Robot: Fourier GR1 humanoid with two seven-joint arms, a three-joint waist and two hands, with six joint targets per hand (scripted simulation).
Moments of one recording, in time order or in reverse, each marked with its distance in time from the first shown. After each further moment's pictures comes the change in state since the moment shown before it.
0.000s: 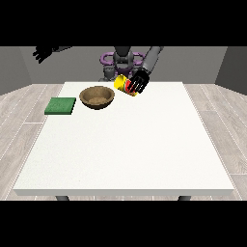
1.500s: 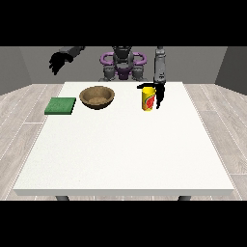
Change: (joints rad) left arm 0.294 -0.002 0.401 -0.331 0.732 -0.586 -0.457; right arm 0.016 0.142 0.127 -0.280 0.130 -0.154 -0.062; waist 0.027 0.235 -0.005
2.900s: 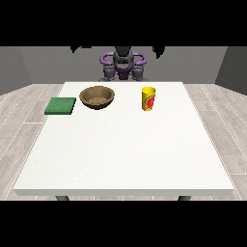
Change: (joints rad) left arm 0.216 -0.077 -0.185 -0.859 -0.001 0.105 0.728; right arm 0.116 0.142 0.224 -0.307 0.153 -0.227 0.286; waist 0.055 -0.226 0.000
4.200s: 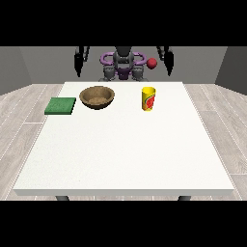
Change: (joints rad) left arm 0.189 0.066 0.021 0.173 -0.019 -0.133 -0.188; right arm 0.044 -0.049 0.037 0.342 0.128 0.041 -0.269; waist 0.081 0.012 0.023
